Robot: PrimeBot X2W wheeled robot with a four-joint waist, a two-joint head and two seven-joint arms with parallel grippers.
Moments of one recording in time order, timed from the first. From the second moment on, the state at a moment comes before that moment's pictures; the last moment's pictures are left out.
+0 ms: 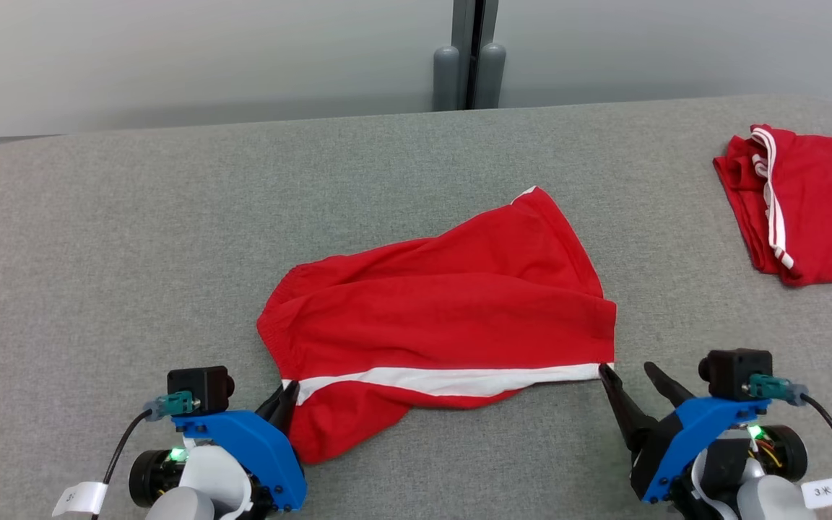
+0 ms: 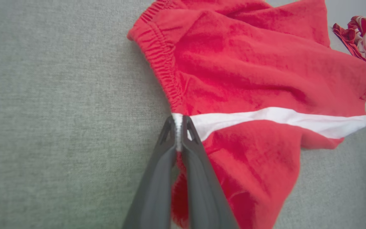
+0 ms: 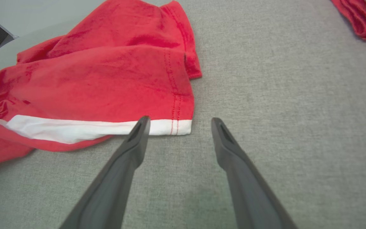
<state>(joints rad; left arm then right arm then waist) -0.18 0.14 -0.26 0.41 -0.53 -0.11 0.25 -0.12 -0.05 0.01 0.22 0.29 0.13 0.27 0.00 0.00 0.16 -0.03</state>
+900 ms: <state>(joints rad) -0.19 0.14 -0.27 0.32 -0.55 -0.11 0.11 -0.31 -0.05 0.10 0.47 0.35 0.13 0.16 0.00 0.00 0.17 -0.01</state>
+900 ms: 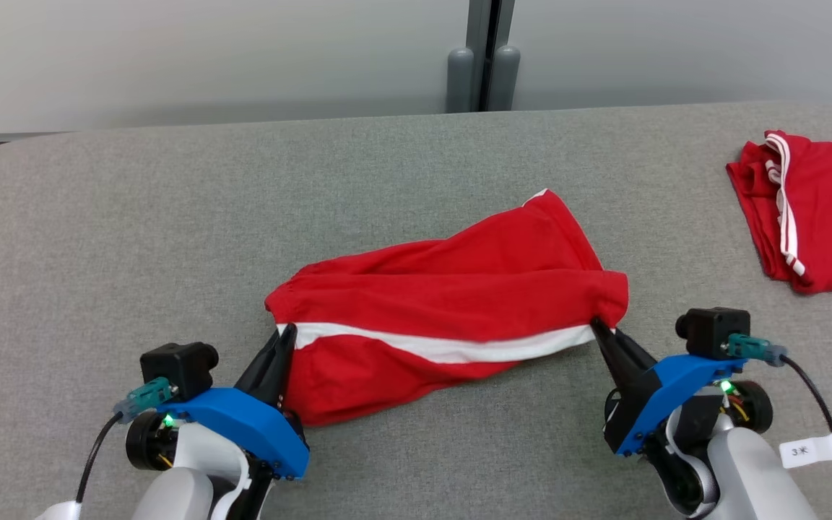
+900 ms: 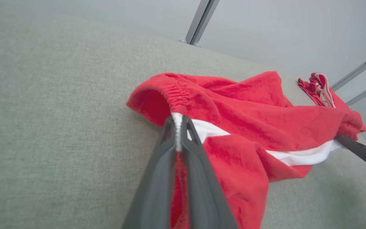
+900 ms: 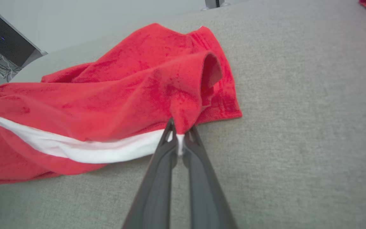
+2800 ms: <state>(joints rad) -0.90 0.28 -0.29 0.15 -0.80 -0.12 -0.07 -1.05 -0.17 0.15 0.37 0.39 0.13 -0.09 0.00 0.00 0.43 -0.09</state>
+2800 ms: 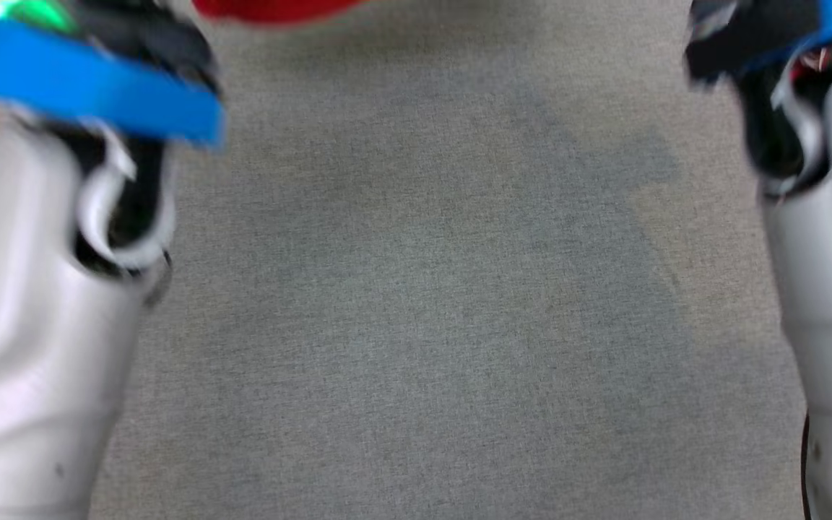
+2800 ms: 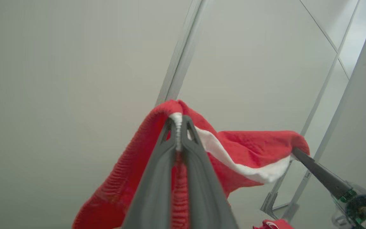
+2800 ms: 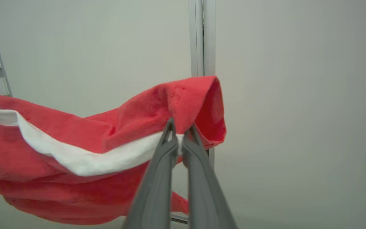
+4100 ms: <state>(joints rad) 0.00 0.75 -0.81 -0.37 -1.22 0.12 0.09 0.24 -0.11 -0.14 -0.58 0.27 0.13 0.88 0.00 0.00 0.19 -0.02</state>
